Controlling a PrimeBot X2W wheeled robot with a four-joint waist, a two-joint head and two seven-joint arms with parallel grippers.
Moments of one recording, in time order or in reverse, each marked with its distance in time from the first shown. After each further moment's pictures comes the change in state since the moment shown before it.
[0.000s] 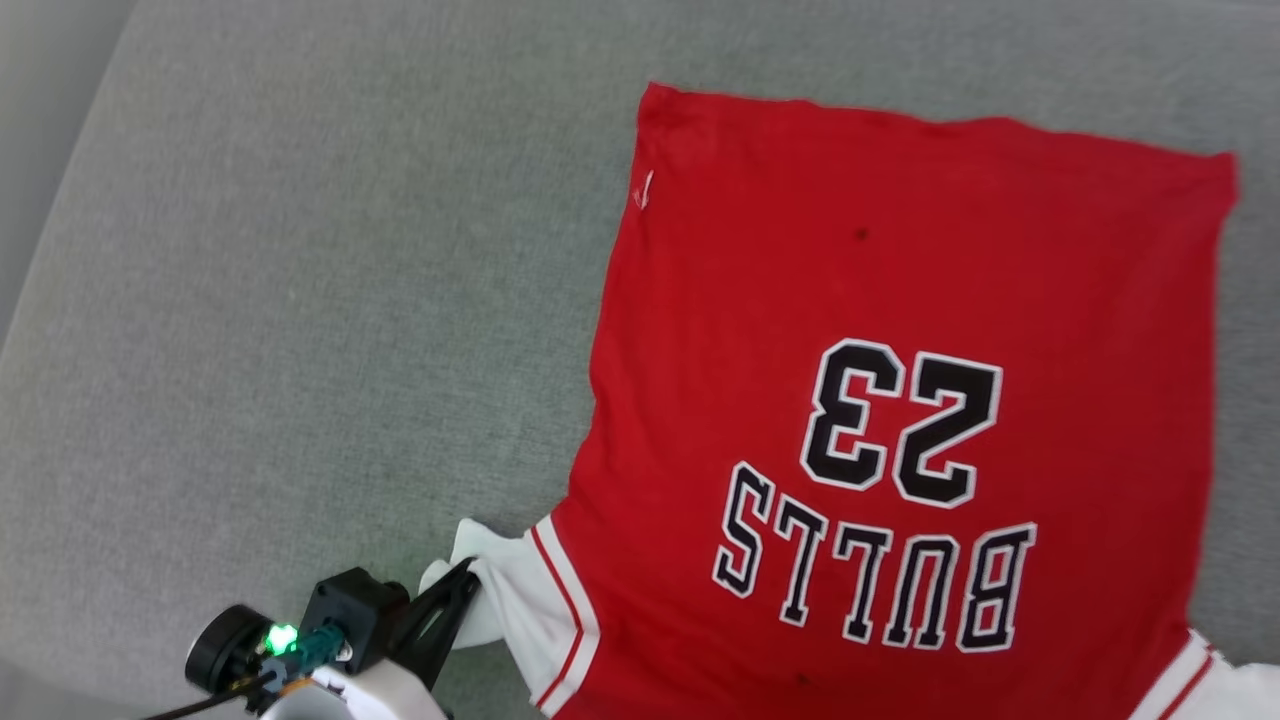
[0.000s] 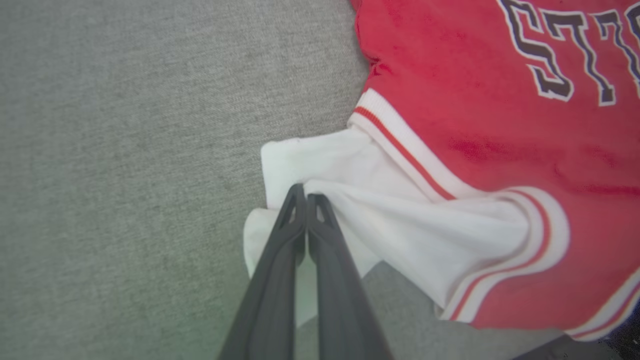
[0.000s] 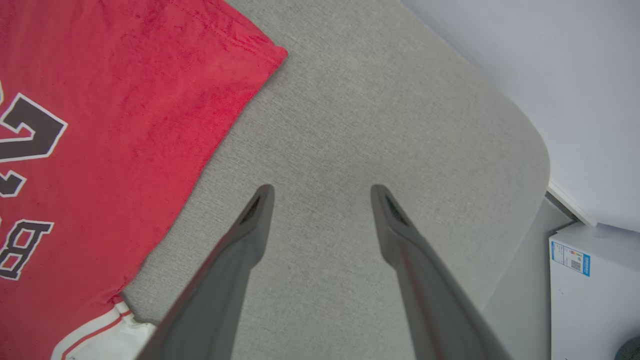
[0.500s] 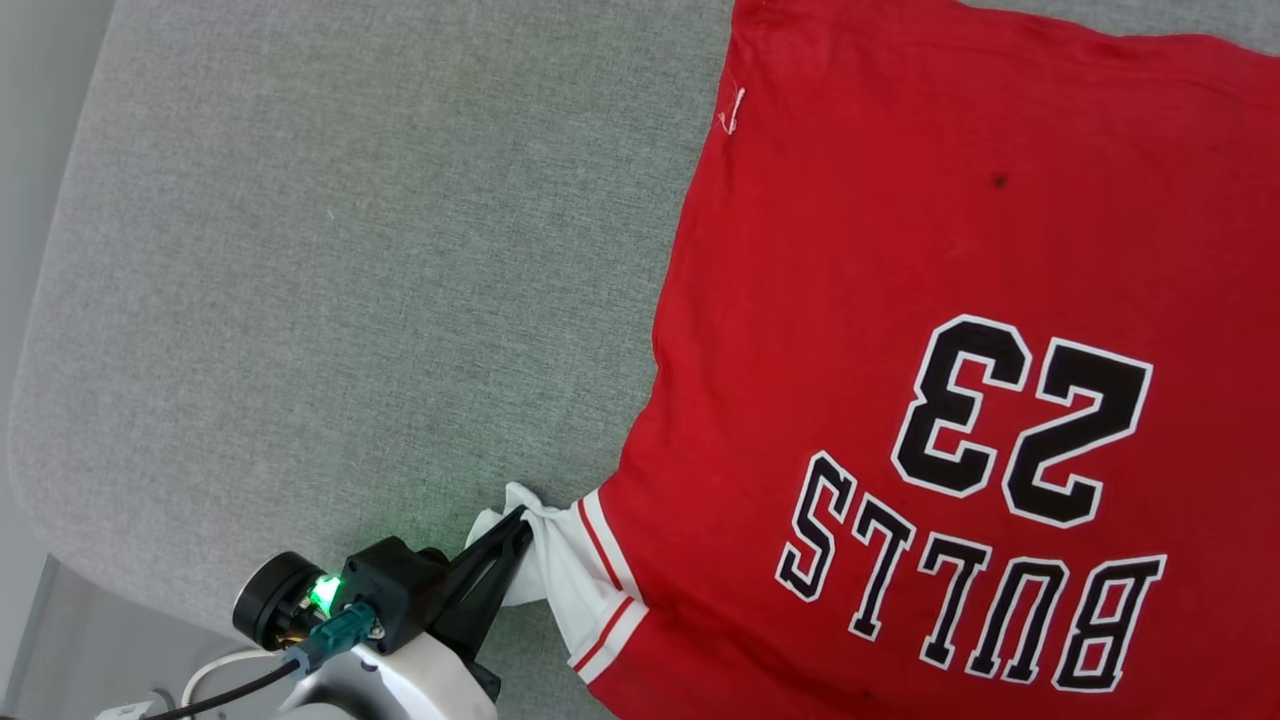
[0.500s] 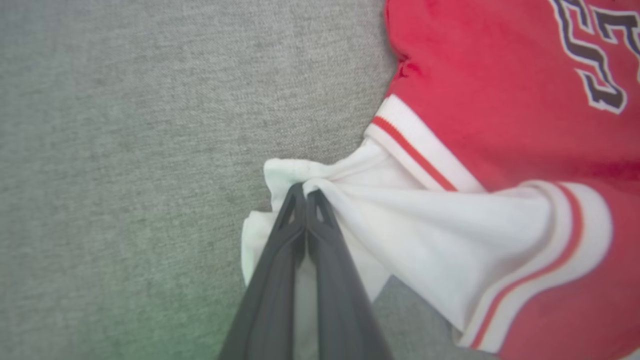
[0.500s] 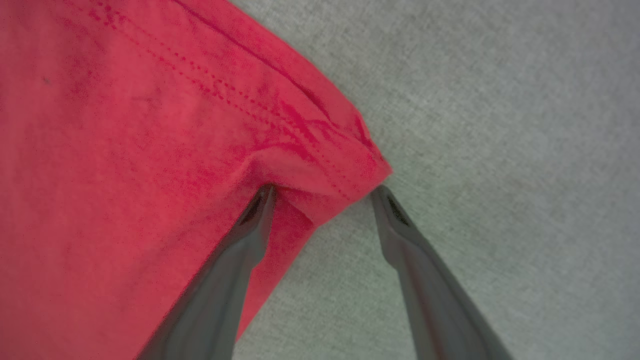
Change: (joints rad) left arm -0.066 -0.067 0.008 -0.003 0.050 -0.012 -0.044; right arm -0.104 0.178 0.015 0.187 -0.155 0.000 0.066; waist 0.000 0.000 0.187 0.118
